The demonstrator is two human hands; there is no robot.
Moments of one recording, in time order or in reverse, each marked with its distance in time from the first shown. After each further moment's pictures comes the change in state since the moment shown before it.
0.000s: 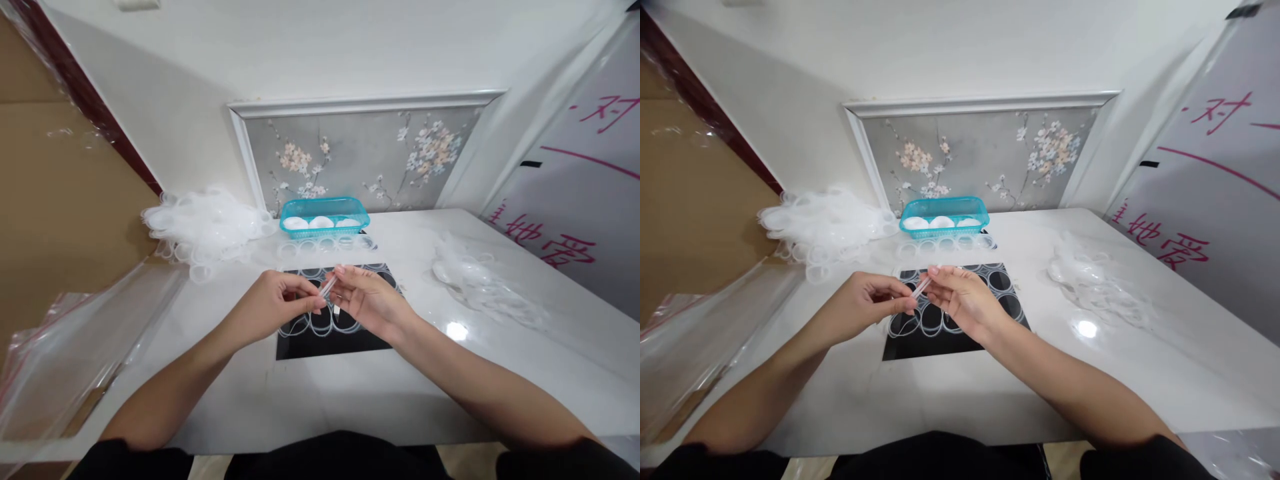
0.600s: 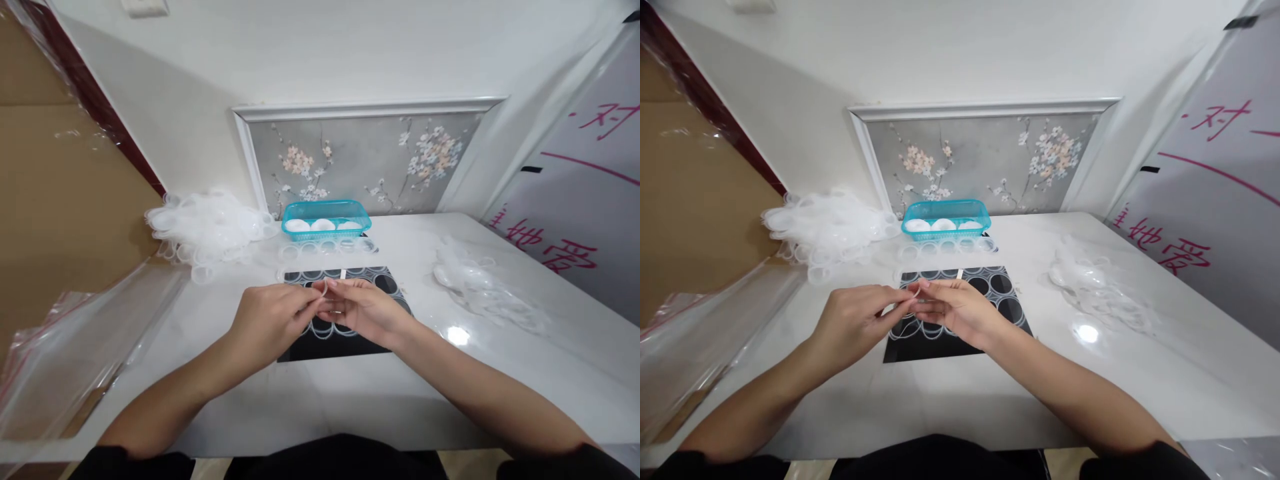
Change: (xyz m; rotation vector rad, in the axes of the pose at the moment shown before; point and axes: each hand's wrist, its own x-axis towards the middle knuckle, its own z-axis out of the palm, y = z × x) left_hand -0.014 -0.006 0.011 0.806 0.429 0.658; right_hand 0.000 0.005 -0.001 -0.158 -0.196 0.086
